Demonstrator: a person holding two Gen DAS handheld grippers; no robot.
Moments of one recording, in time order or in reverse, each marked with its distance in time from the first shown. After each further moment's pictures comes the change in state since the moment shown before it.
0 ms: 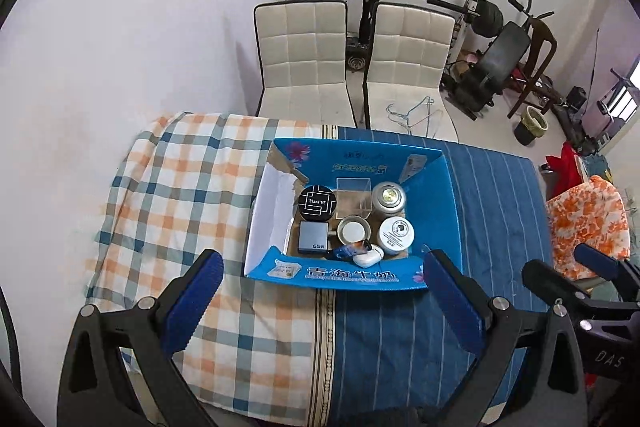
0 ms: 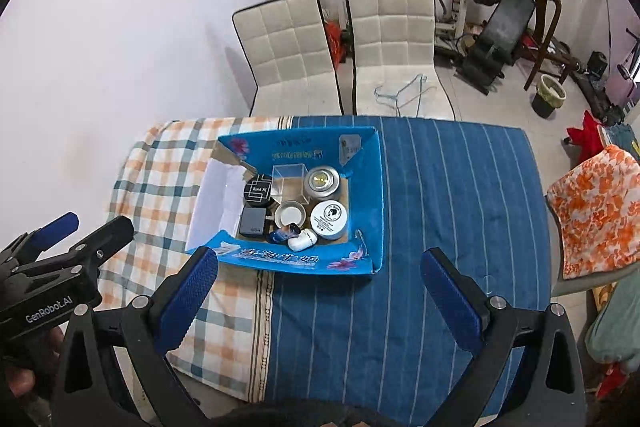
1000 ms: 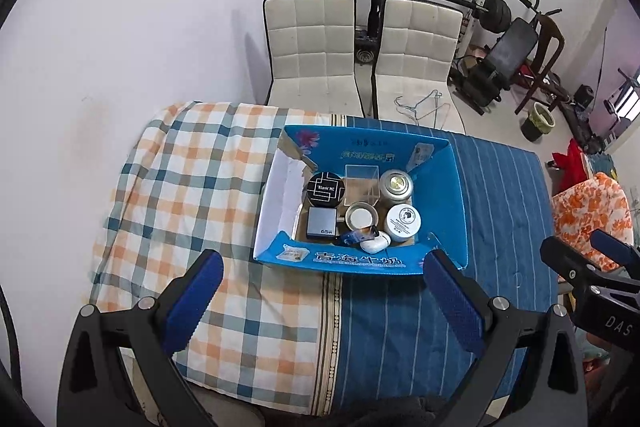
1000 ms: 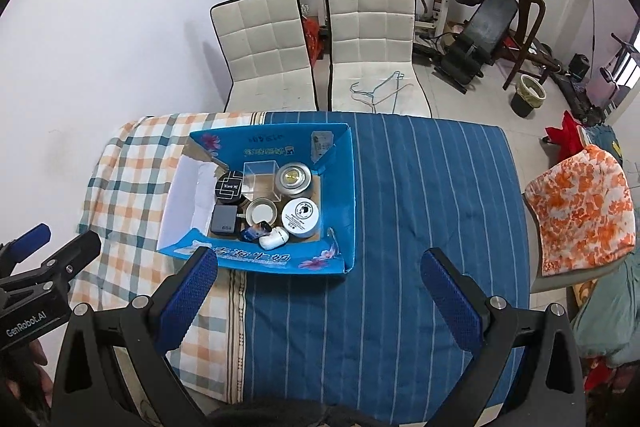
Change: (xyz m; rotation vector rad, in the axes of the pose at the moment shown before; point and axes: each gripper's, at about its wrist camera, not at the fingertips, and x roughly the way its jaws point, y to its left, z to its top) left arm 0.001 0.002 -0.011 -0.011 0.029 0.026; right arm 0.016 -0.013 0.004 -0.006 0.025 -0.092
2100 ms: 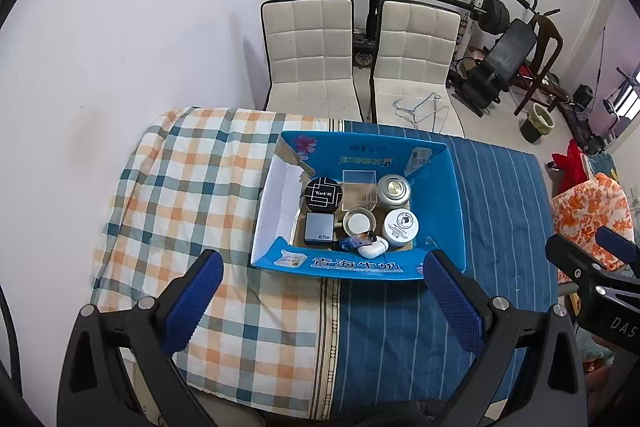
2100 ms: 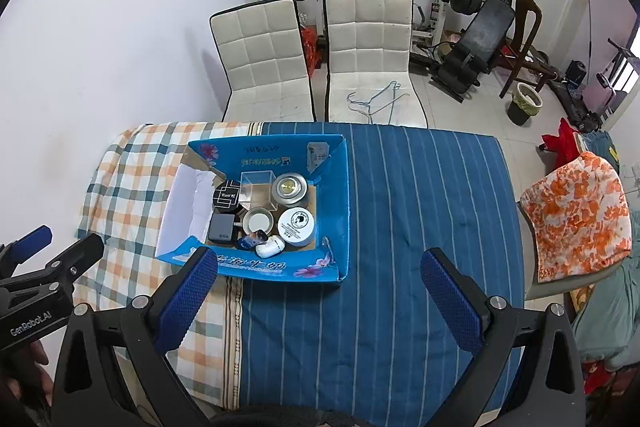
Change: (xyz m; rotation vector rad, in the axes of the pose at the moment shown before) left arm 0.000 -0.002 0.008 0.004 -0.007 -0.004; right arm -0.008 0.002 0.006 -0.010 -0.032 -0.013
